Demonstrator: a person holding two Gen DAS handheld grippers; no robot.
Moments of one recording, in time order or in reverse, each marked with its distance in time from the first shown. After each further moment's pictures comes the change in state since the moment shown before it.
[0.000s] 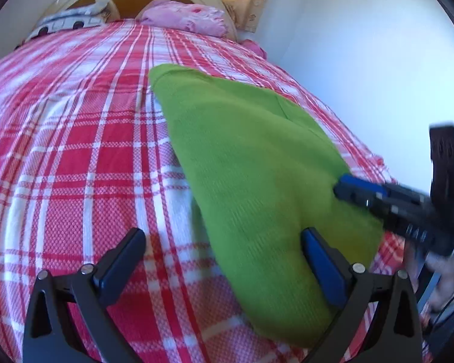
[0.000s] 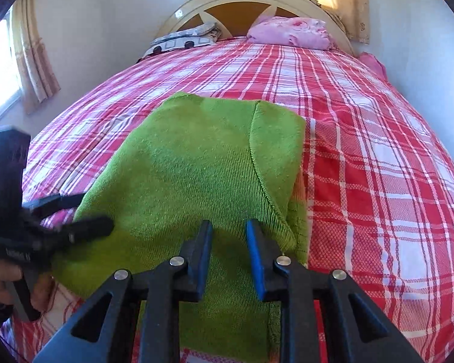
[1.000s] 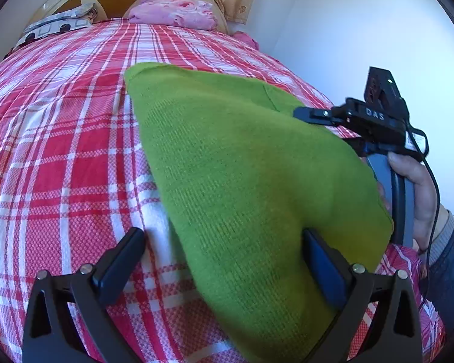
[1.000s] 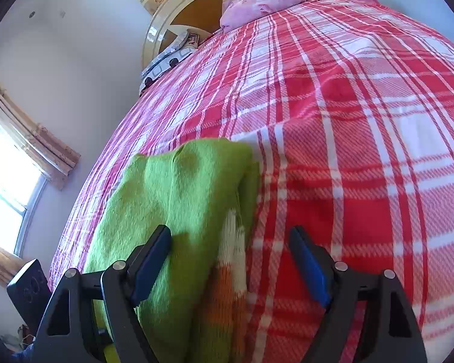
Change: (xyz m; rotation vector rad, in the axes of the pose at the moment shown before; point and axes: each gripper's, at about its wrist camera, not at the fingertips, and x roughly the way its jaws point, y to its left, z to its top) left arm 0.021 -0.008 0.012 0.040 0.029 -0.010; right arm 0.078 -0.110 0.054 0.363 0.036 0.280
